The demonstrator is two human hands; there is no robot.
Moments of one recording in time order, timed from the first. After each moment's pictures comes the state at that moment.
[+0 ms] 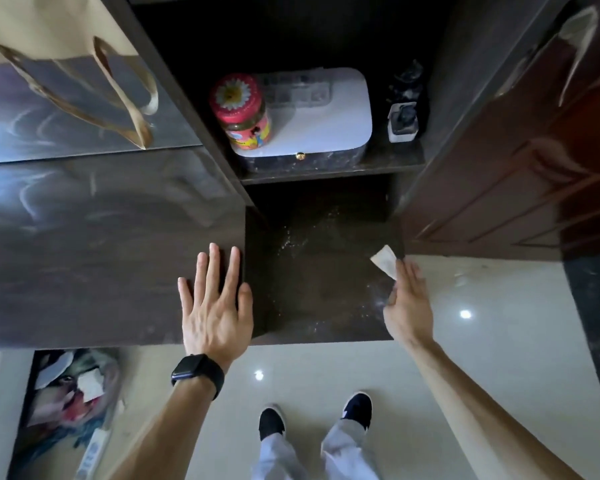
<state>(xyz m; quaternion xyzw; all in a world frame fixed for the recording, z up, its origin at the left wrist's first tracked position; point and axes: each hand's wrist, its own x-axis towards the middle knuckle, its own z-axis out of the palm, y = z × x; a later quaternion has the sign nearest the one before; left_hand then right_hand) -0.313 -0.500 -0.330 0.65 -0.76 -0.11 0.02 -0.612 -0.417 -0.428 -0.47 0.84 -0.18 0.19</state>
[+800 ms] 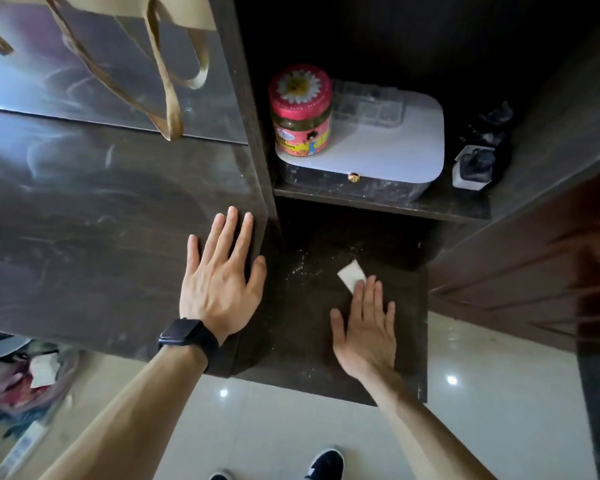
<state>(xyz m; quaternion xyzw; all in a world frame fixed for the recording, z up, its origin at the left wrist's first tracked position) -0.332 -0.571 -0.338 0.66 -0.74 -0.09 0.08 -0.560 -0.481 -0.459 -0.61 0.78 0.01 0.16</state>
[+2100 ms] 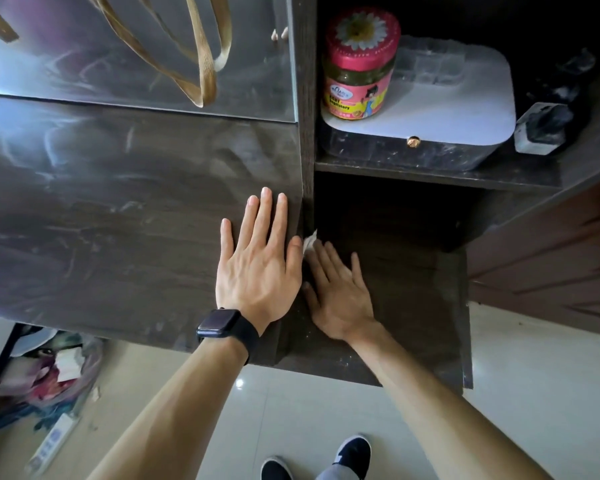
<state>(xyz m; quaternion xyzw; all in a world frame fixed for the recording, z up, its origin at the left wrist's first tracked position) -0.332 -0.570 -0.336 0.64 -0.76 -0.10 0.08 -0.482 -0.537 -0.461 -0.74 0.65 -0.04 0.18</state>
